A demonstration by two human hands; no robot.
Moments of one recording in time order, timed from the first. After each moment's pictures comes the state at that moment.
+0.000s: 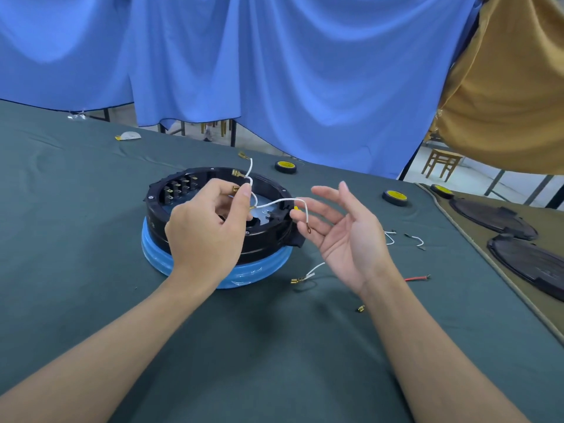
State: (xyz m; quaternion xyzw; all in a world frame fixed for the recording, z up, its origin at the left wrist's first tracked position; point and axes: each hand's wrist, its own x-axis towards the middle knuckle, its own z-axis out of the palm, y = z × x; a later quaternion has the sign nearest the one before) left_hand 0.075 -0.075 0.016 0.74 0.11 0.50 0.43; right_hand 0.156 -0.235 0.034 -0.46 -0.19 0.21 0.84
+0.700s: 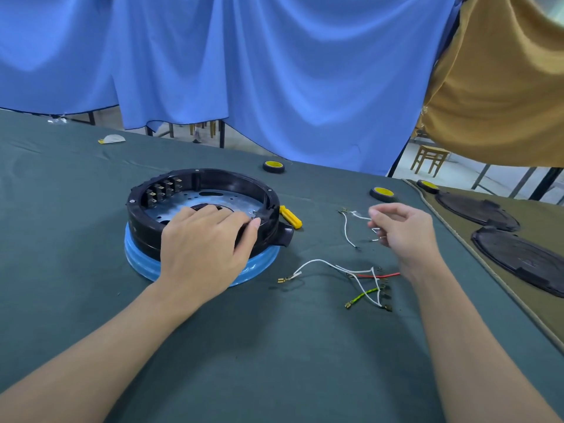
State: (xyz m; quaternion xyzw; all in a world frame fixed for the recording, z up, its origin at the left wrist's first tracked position) left_hand 0.084 -0.068 -0.007 0.86 0.03 0.51 0.00; right_hand 0.213 -0.320 0.026 -0.76 -0.05 -0.10 0.65
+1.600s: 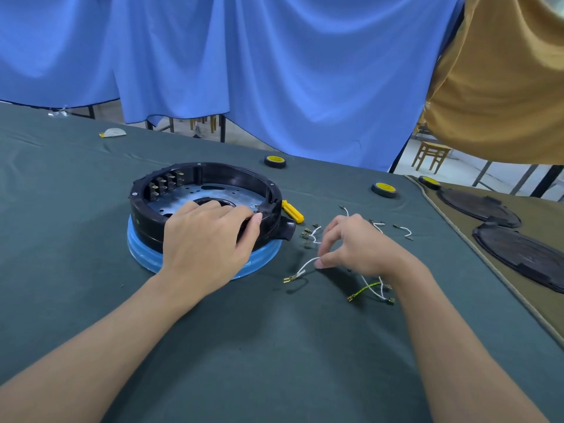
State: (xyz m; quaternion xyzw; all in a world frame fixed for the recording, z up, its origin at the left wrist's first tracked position) left_hand 0.081 -0.068 -0.004 0.86 0.02 0.51 0.00; right_hand 0.177 -0.280 0.036 -0.93 -0.30 0.06 0.19
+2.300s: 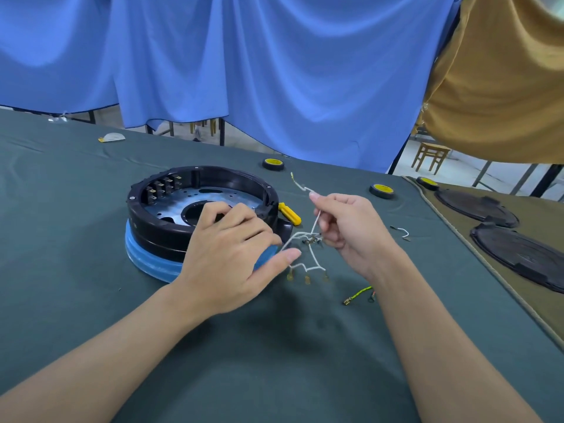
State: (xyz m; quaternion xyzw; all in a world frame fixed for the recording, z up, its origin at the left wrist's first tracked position) left_hand 0.074 -0.087 -0.004 0.85 -0.15 0.51 0.02; right_hand 0.166 -0.256 0.046 -0.70 -0.17 0.10 0.69
